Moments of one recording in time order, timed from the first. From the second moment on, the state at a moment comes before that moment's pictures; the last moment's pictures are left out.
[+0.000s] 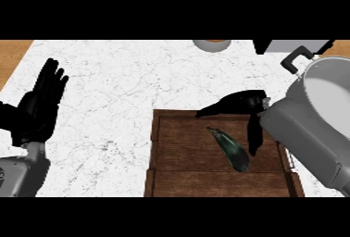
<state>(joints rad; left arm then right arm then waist) -0.23 0.37 -0.04 -1.58 0.25 0.28 0.18 -0.83 -0.49 0.76 -0.97 0.29 0.75 -0.36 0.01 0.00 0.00</state>
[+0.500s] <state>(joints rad) -0.19 0.35 0.00 -1.61 0.23 0.24 0.18 -0.78 -0.46 0.73 -0.96 0.42 0.72 -0.39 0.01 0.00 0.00</state>
